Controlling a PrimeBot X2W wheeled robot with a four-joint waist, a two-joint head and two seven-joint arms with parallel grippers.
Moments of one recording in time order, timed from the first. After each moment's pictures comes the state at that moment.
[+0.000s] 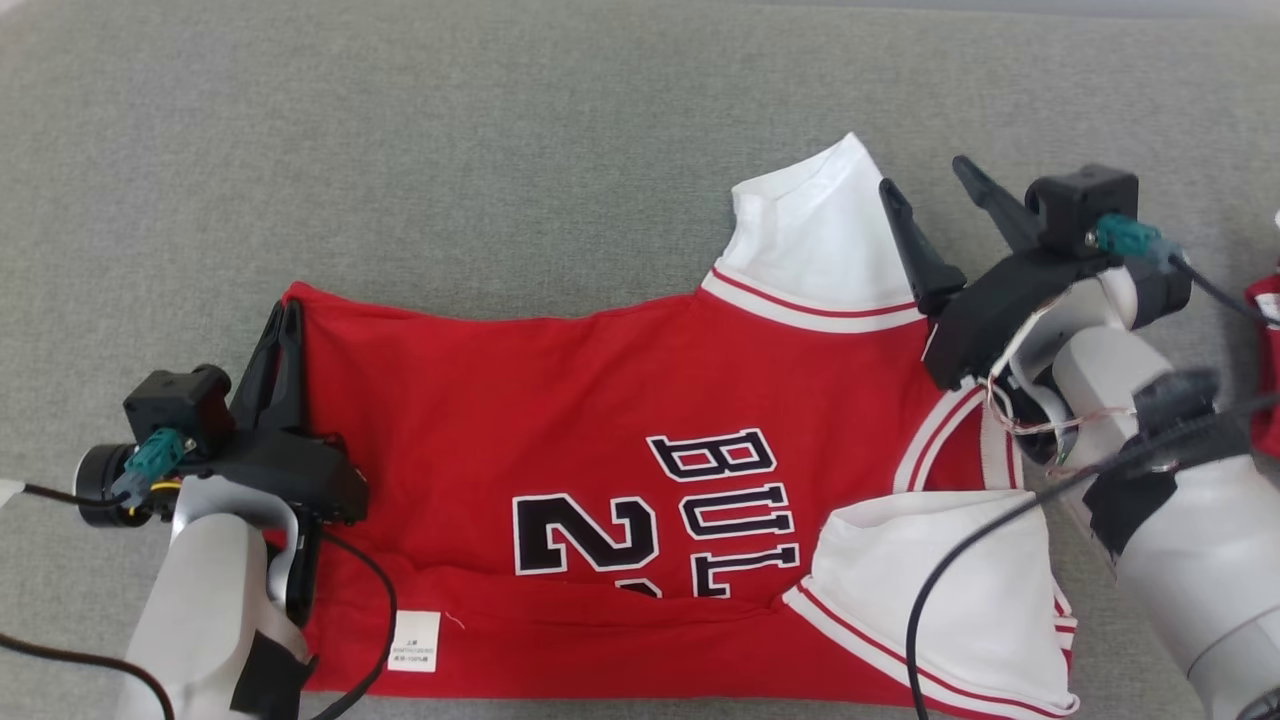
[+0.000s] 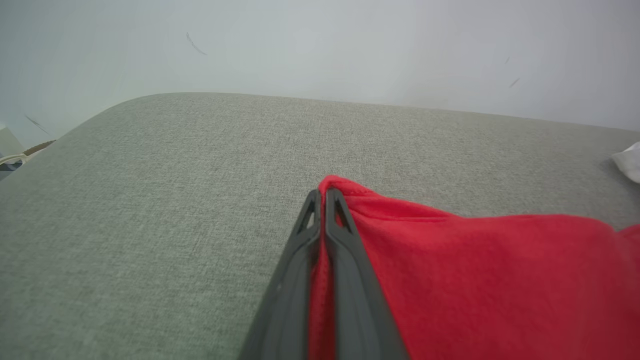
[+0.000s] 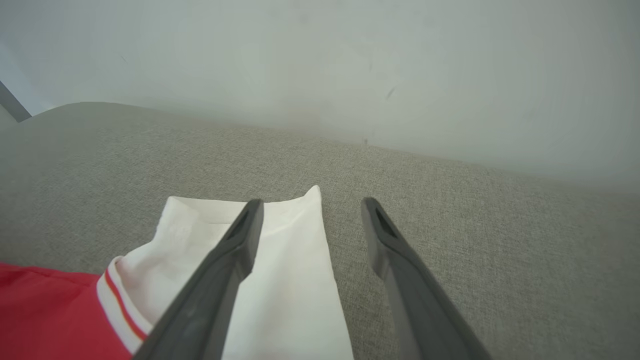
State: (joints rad) left arm -0.70 0.07 0.07 0.63 -0.05 -0.05 -0.26; right arm -0.95 -0.36 0.77 0.77 0.60 0.13 -0.20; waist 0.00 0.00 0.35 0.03
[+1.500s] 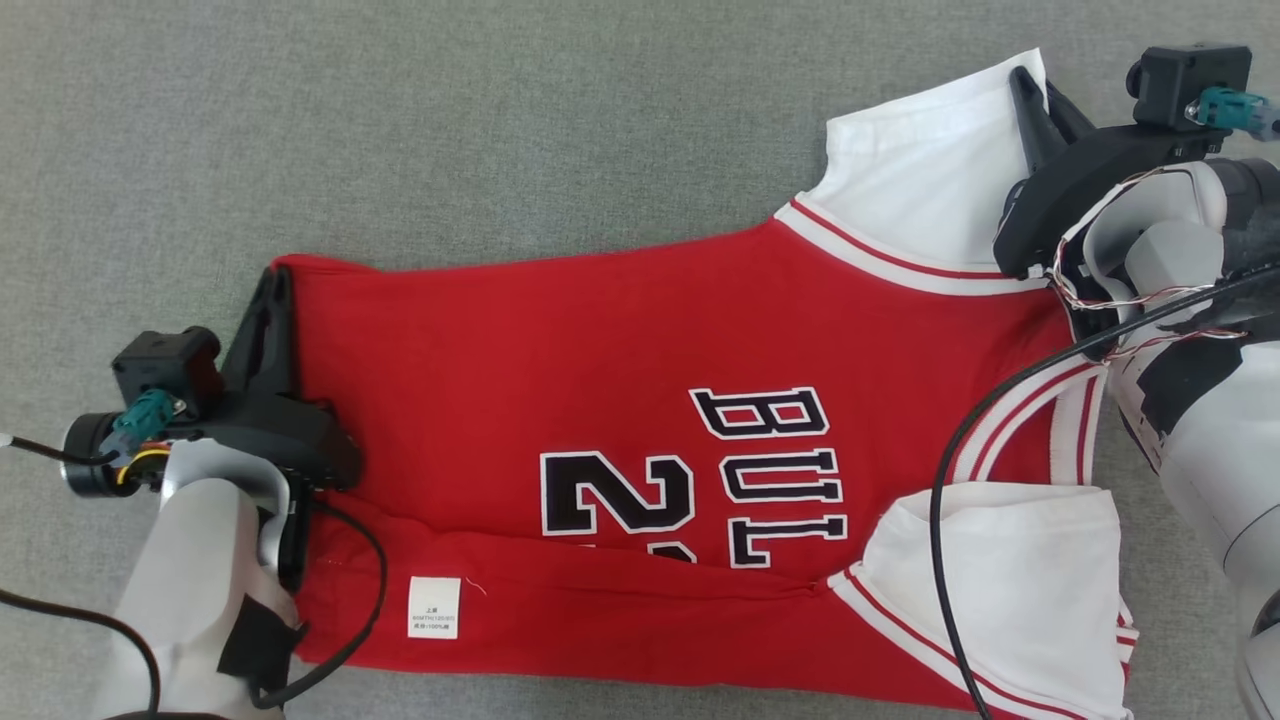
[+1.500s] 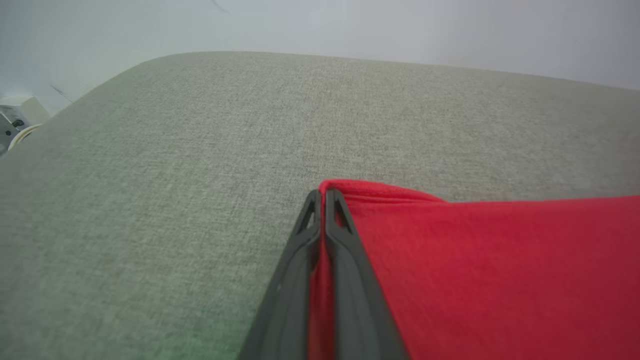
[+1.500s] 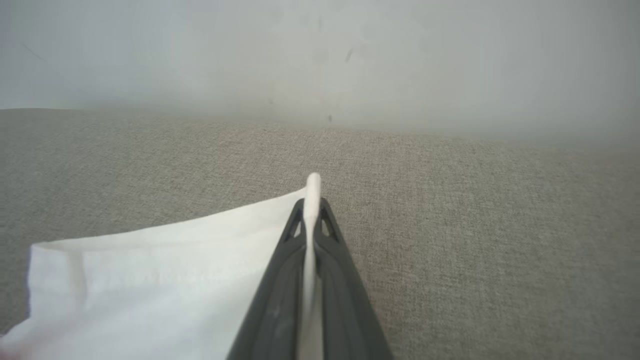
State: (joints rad) left arm -0.78 0.08 0.02 0.70 -0.09 -0.01 -0.26; right arm -1.24 -0.35 0.95 1.14 0.86 0.13 -0.23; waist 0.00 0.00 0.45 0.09
